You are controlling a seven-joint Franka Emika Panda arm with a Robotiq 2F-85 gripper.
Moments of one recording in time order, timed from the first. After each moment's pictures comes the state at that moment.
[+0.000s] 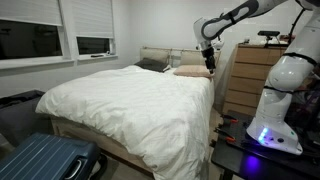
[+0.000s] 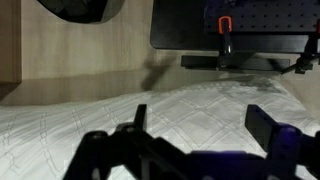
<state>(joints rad) -0.11 -0.30 -0.13 -2.37 -0.35 1.75 -0.16</state>
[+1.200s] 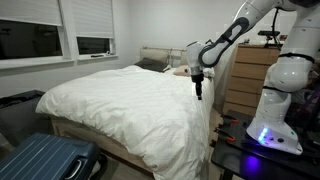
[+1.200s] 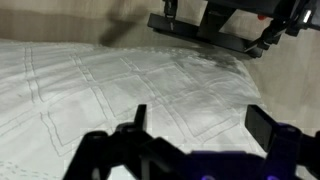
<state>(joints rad) 0.02 -0.13 0.00 -2.63 -0.22 2.27 -0.10</state>
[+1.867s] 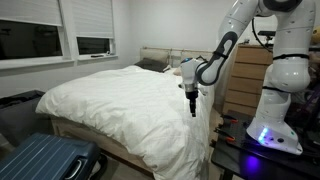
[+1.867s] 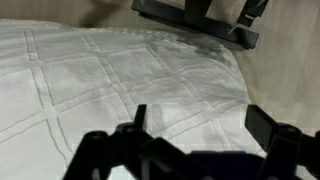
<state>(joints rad) 0.10 0.12 0.08 -2.62 -0.25 2.52 0.07</state>
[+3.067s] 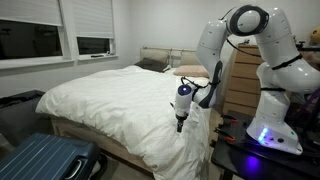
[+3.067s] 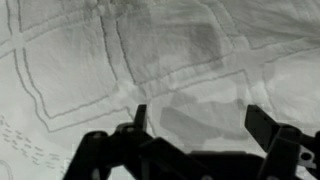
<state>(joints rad) 0.61 0.60 -0.35 -2.40 -1.01 2.89 0.96</state>
